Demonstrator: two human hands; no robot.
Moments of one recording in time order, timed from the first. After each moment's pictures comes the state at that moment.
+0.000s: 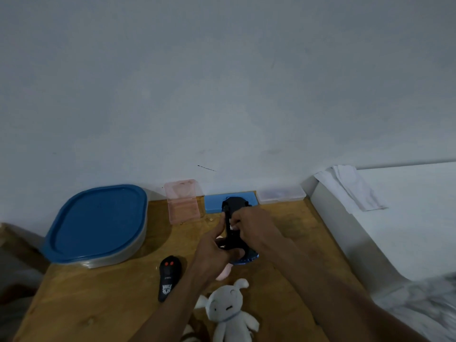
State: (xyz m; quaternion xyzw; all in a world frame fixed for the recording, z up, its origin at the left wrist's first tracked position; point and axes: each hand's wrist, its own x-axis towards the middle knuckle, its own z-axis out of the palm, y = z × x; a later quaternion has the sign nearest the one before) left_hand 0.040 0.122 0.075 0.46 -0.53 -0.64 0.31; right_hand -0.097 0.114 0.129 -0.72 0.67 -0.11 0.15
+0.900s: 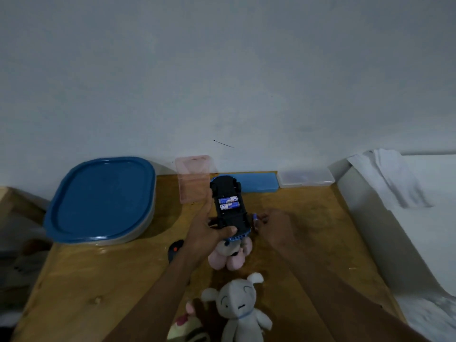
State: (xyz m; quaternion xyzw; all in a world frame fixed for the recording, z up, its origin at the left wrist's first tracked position) left_hand 0.072 0.065 0.025 0.50 -0.52 -0.61 0.34; right_hand -0.117 0.077 0.029 -0.54 0.78 -0.15 0.27
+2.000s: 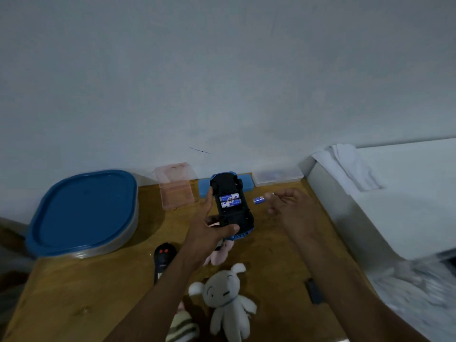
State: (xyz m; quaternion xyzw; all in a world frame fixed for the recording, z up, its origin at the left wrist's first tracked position) left_hand 0.043 0.102 0.064 0.43 -0.53 -0.64 0.35; right_hand -0.141 0.145 0.130 -0.30 0.73 -0.53 0.31
